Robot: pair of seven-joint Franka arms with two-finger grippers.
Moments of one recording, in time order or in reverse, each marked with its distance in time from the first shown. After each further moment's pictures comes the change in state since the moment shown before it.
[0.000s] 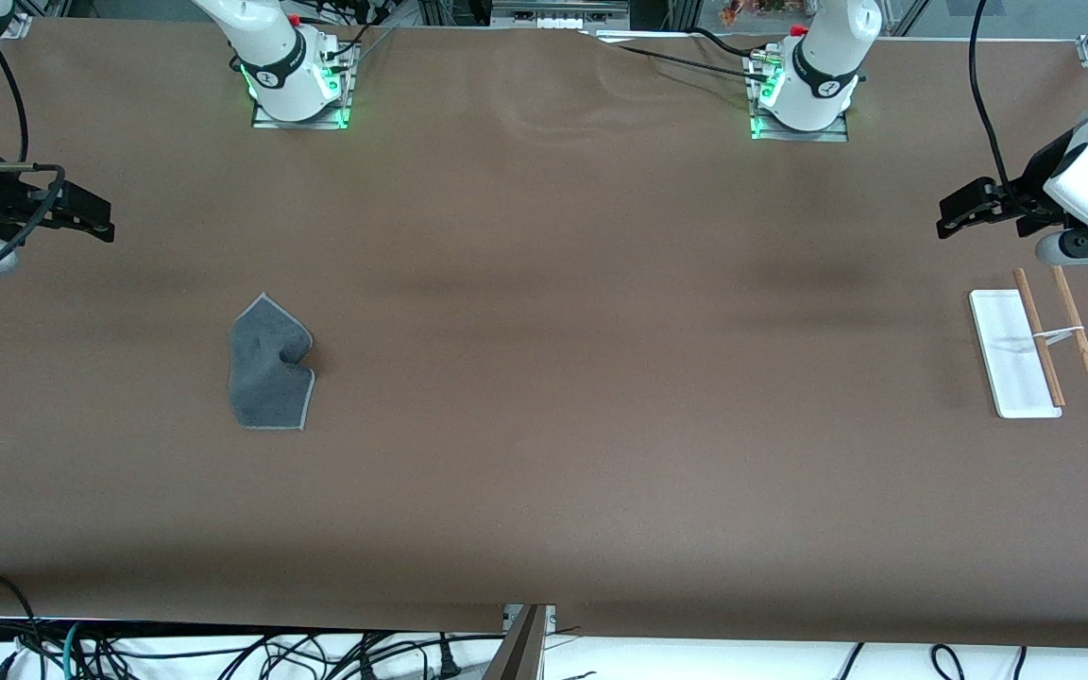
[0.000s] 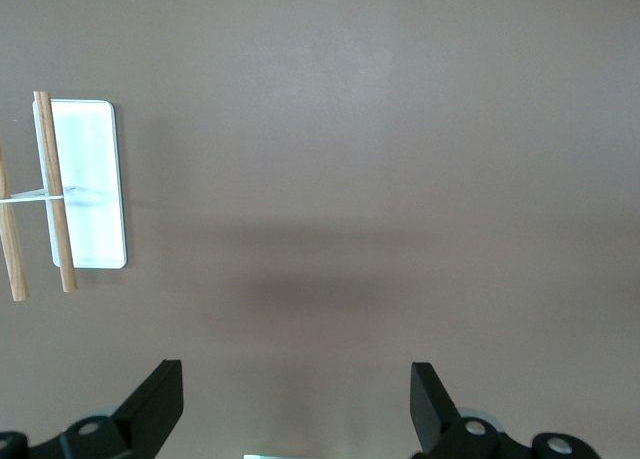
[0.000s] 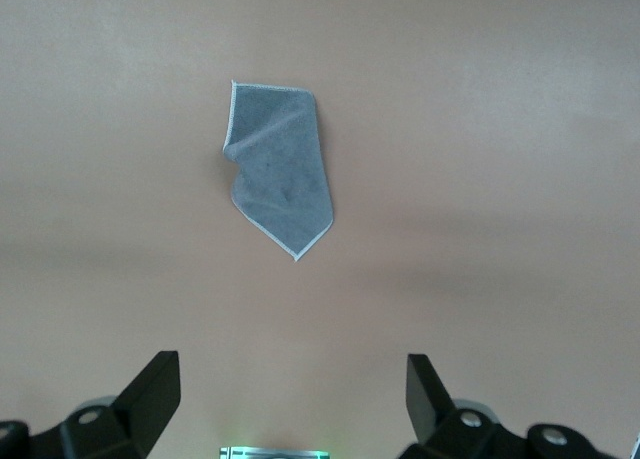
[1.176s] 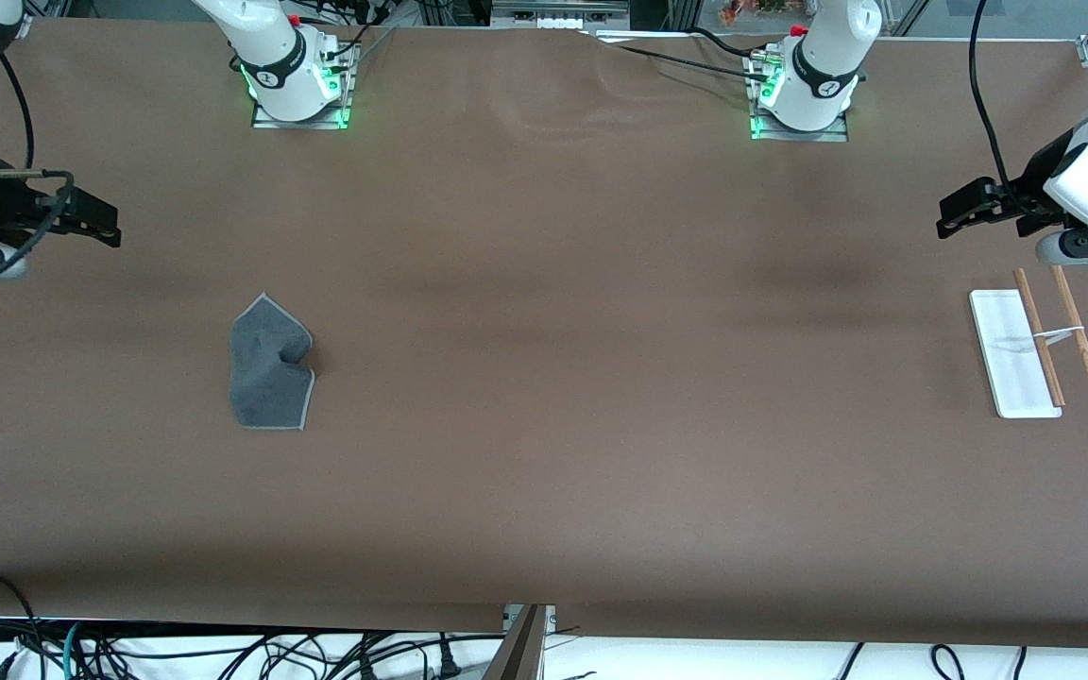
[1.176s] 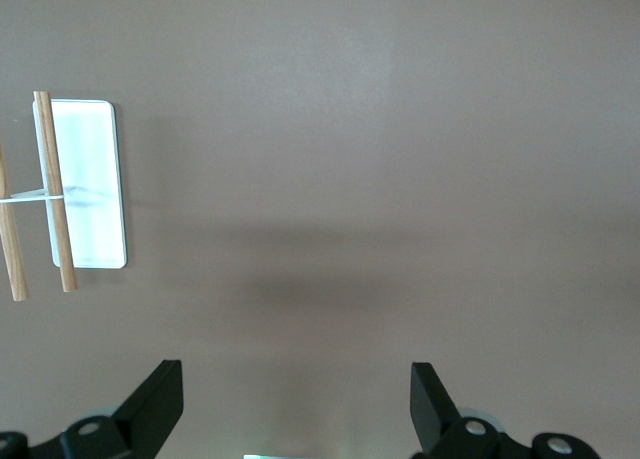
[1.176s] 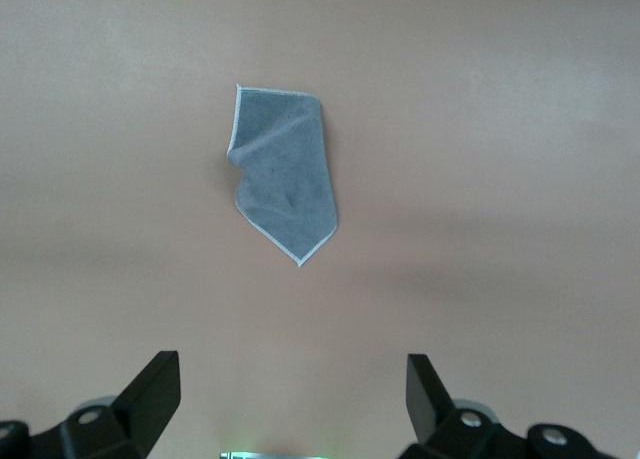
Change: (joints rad) left arm 0.000 0.000 0.000 0.000 0.000 0.000 0.000; right arm 0.011 0.025 0.005 0.000 0.000 0.022 0.001
